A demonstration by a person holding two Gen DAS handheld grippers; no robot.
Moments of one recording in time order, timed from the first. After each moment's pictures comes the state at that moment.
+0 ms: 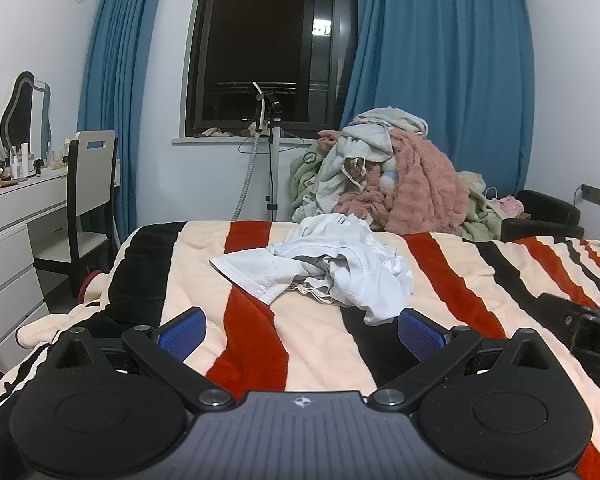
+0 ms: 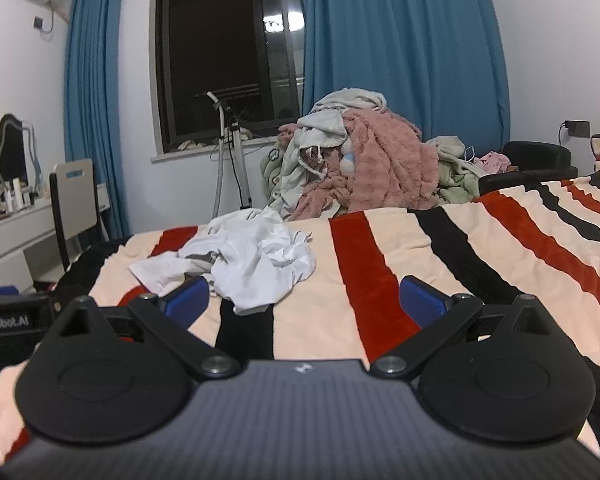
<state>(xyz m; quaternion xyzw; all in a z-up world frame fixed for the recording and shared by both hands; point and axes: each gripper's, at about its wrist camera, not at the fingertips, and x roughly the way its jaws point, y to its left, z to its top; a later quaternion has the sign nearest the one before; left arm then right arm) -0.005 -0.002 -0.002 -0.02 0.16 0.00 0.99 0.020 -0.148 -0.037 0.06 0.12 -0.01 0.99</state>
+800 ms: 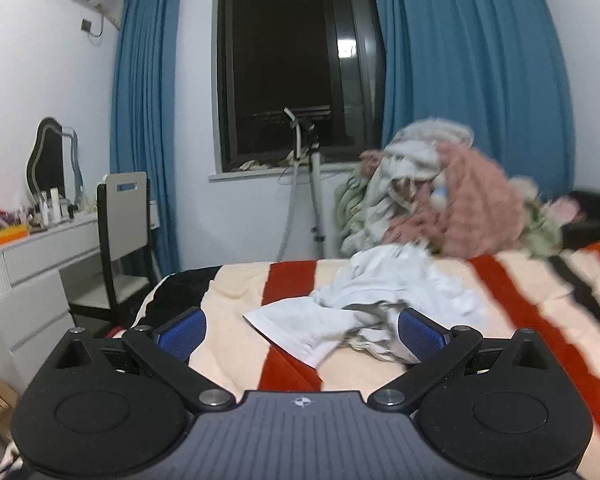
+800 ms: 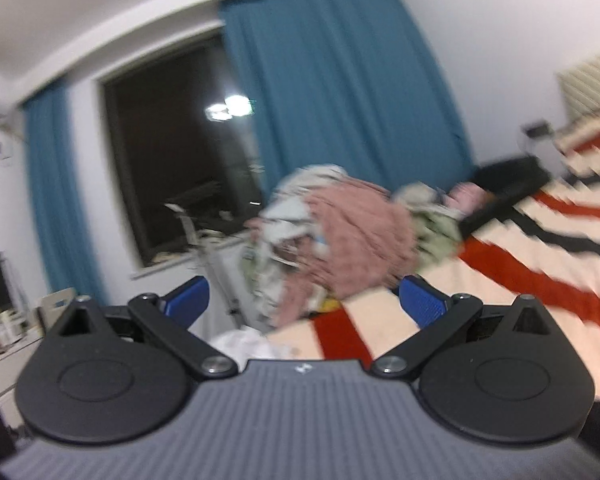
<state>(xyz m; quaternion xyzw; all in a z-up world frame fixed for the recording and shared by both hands) 0.119 -0.017 -0.011 0.07 0.13 0.09 0.99 0.054 -0.222 0.010 0.19 0.01 -0.07 0.98</state>
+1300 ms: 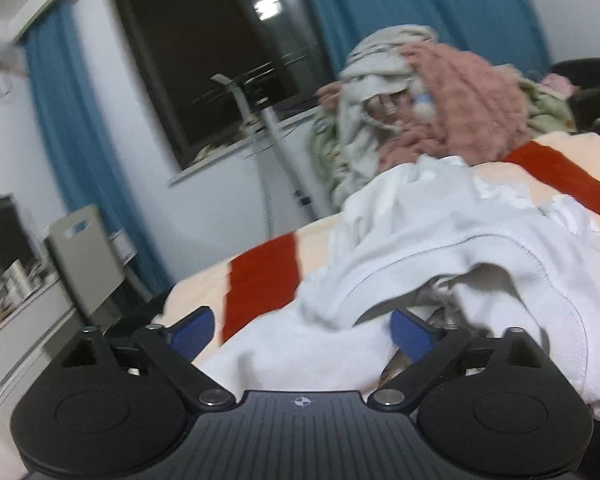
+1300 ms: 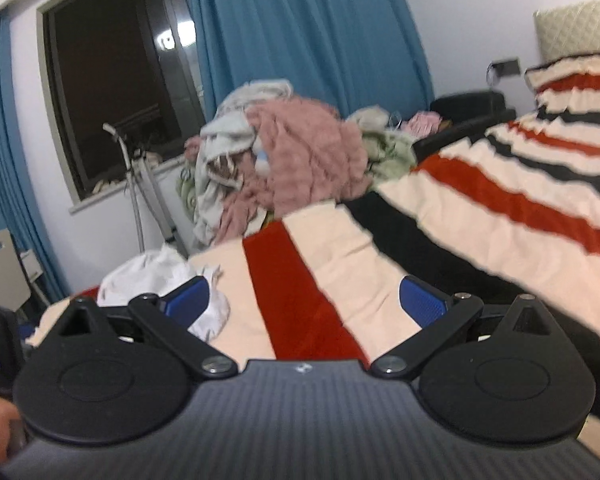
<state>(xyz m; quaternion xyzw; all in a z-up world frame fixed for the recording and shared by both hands) 0.324 -0.010 -0.093 0.21 0.18 0.03 0.96 0.168 -0.232 -0.081 0.18 0.14 -0.11 0.97</state>
